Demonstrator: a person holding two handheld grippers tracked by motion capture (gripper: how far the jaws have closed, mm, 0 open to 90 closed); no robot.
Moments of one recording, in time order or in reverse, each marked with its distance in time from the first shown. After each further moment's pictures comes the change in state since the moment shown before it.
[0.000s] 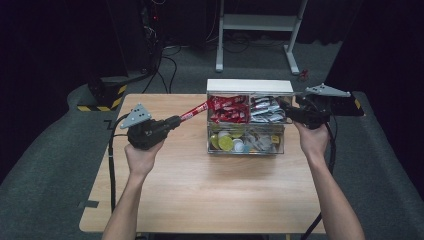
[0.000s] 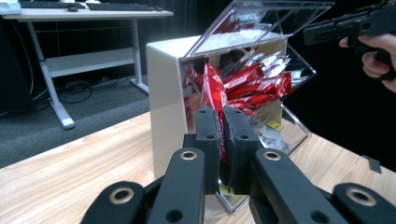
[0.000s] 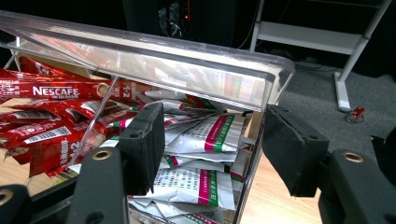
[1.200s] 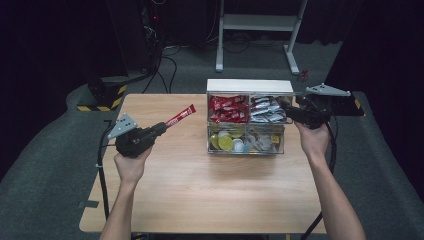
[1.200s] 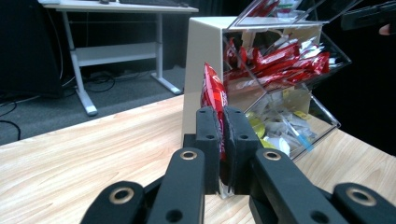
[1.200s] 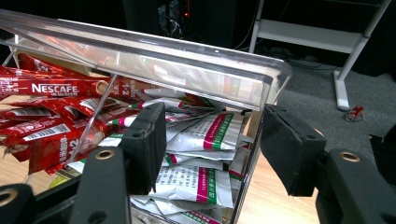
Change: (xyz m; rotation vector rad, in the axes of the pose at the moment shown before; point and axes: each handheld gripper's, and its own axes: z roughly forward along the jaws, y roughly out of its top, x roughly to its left) left arm 0.020 -0.035 -0.022 -0.004 0.090 -0.045; right arm 0.000 0.001 -0.001 0.013 -0.002 -0.006
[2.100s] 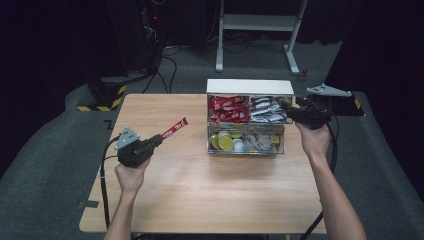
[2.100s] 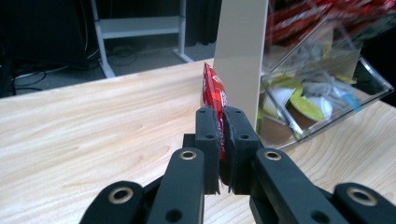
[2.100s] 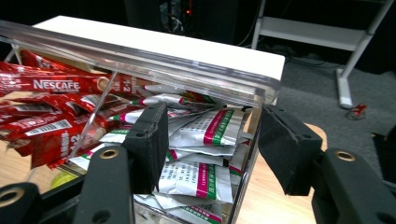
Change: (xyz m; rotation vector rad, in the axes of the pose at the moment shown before) left arm 0.011 -0.051 0.008 0.087 0.097 -0.026; right arm -0.003 -0.001 -0.001 0.008 0.015 0.006
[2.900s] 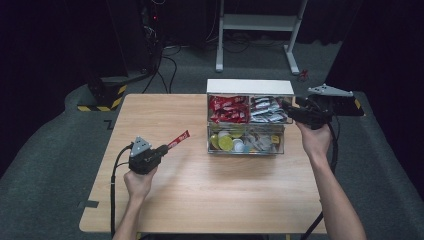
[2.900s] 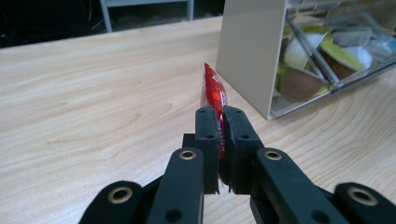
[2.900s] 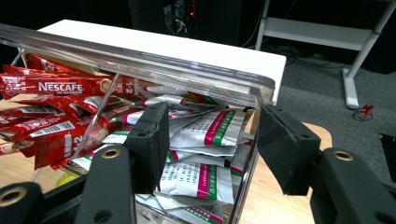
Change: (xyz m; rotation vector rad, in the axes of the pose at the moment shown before) left arm -0.004 -0.041 0.029 0.105 0.038 -0.002; right arm -0.002 -0.001 0.000 -0.005 0.014 0.009
